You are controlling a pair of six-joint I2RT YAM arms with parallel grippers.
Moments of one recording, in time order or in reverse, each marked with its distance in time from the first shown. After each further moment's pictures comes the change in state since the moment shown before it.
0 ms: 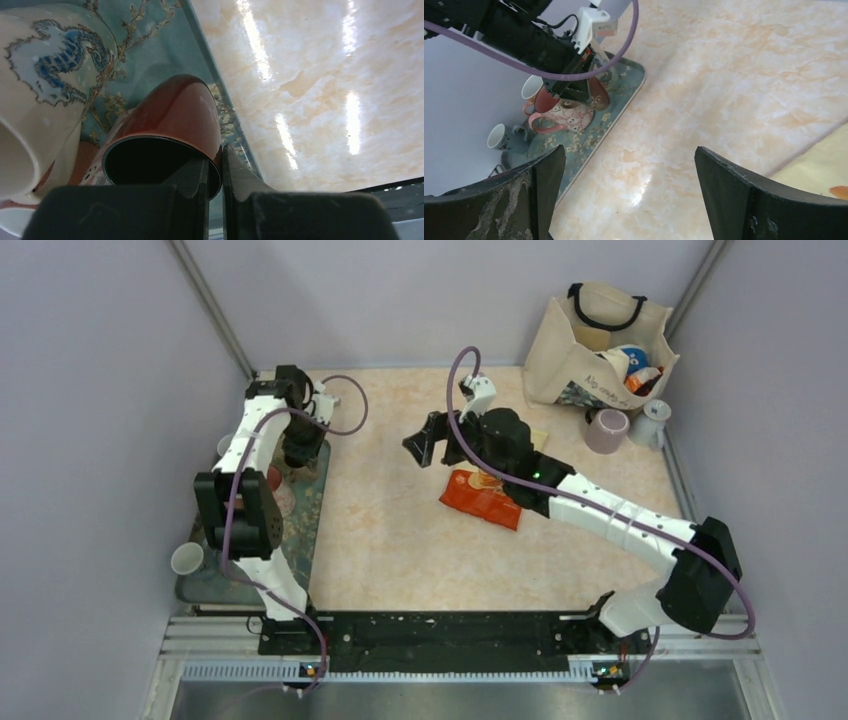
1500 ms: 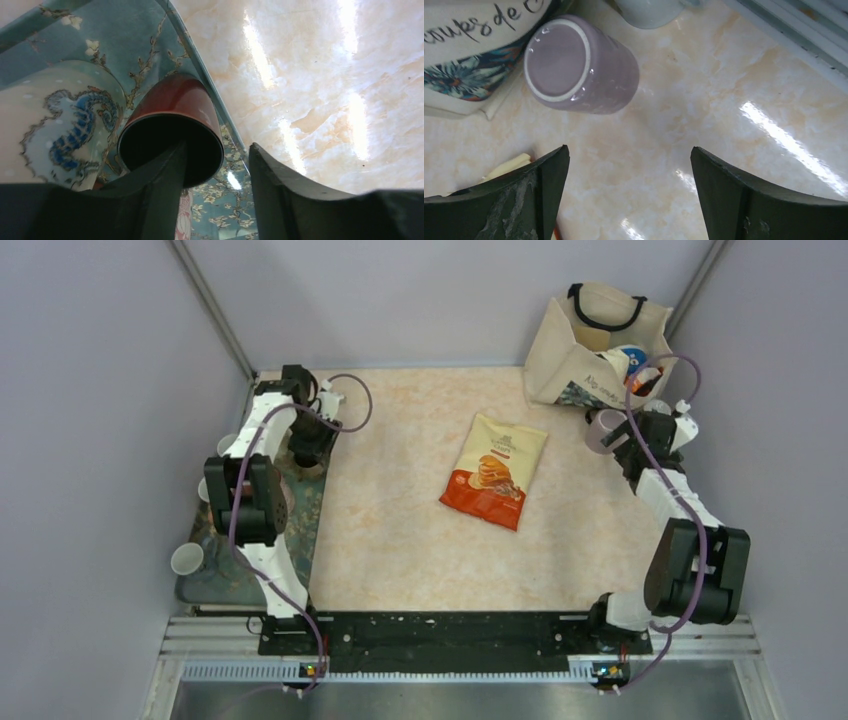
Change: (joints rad) left arm 0.002 0.149 0.039 0.096 0.007 0.043; right arm -1.041 -0.014 -0.306 -0.176 0.179 0.129
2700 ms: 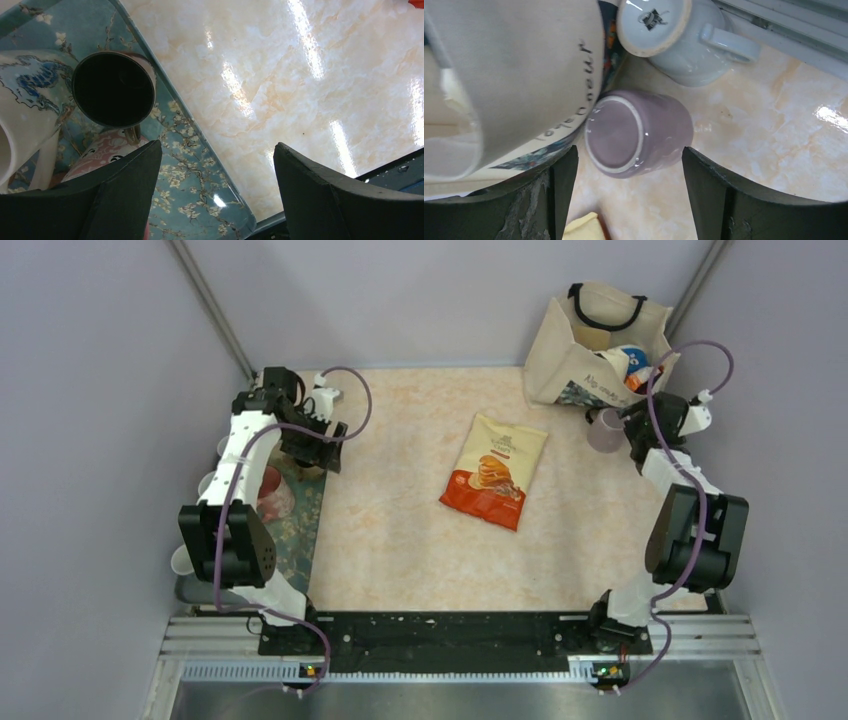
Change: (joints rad) left arm -0.009 -0.308 -0.129 -0.030 0.178 -0.005; right arm -0.063 0.165 0.133 0.179 -0.054 0.248
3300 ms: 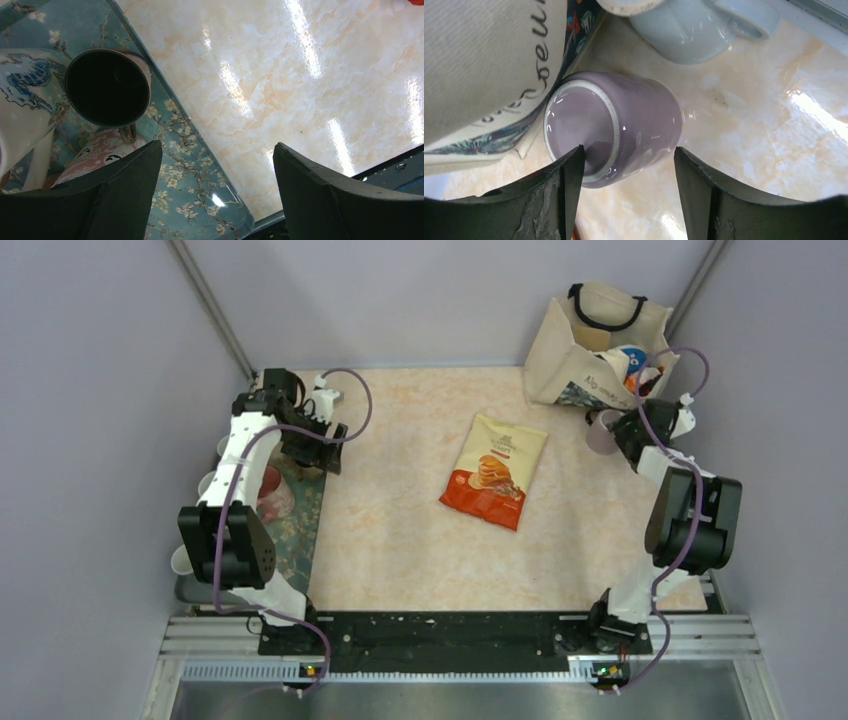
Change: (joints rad) left arm -0.001 -0.009 -0.021 0.000 0.005 0.001; right arm -0.004 0.155 0.026 0.001 -0.073 -0.071
